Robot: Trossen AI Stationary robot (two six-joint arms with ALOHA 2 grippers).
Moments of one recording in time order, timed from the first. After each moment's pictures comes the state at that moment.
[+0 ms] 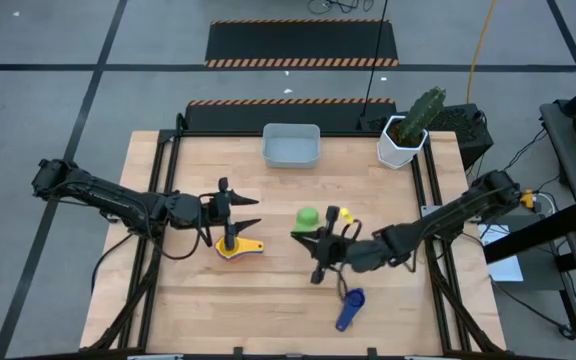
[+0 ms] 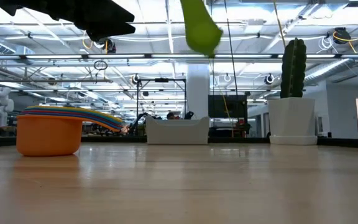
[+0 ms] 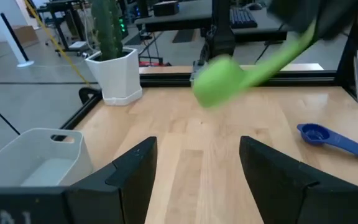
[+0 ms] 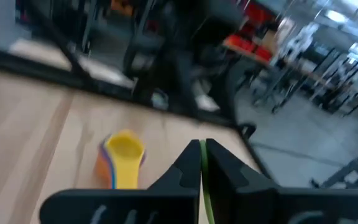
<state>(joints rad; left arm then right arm) -0.21 1.04 0.56 0.27 -0.36 0.01 0.43 1.52 1.04 0.23 0.73 -0.23</state>
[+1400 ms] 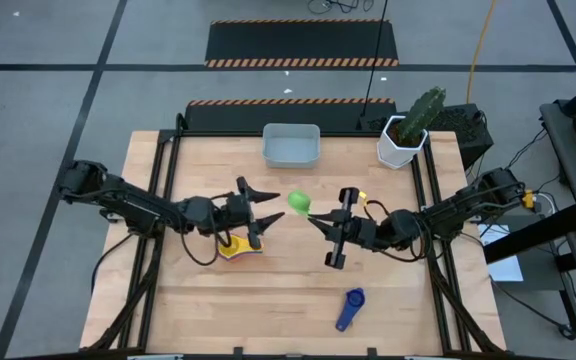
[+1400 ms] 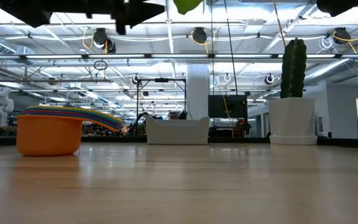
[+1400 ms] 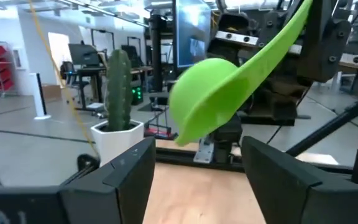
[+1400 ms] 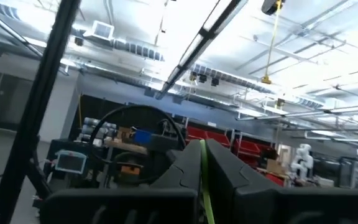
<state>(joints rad) -0.20 1.39 0.62 0.94 -0.41 0.08 0.32 1.48 0.70 1.33 0.39 -0.42</state>
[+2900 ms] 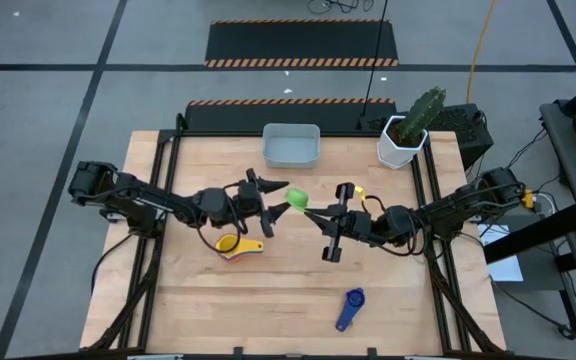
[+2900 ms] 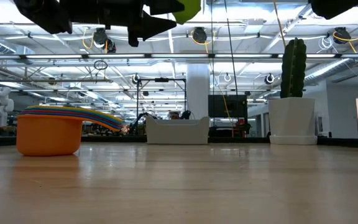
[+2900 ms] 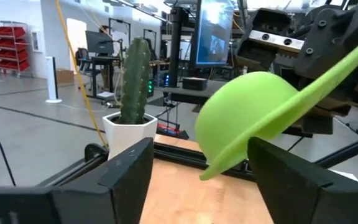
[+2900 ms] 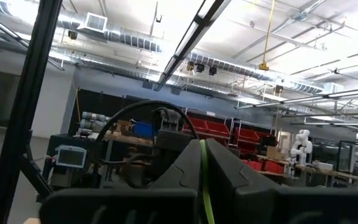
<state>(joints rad) -0.10 1.49 0.69 0.95 -0.37 -0.03 0.28 1.48 0.70 1.28 0.39 -0.35</state>
